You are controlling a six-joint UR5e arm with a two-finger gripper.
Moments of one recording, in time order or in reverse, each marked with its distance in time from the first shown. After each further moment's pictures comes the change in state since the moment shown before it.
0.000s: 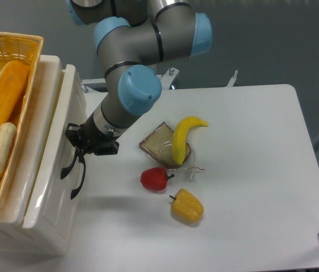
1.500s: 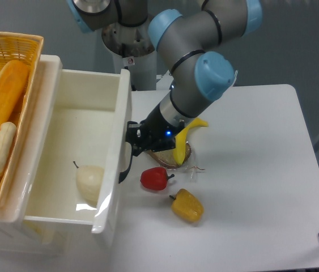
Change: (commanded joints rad) arm 0.186 0.012 -0.006 -0.055 -0.003 0.126
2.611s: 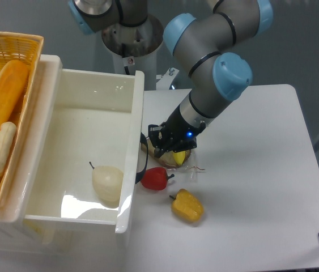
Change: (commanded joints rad) arm 0.113 -0.018 0.008 0.017 0.026 0.006
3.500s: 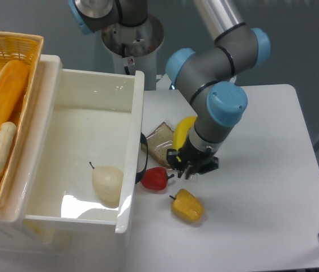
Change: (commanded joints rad) arm -0.014 -0.038 -0.002 0.117 0.133 0.017
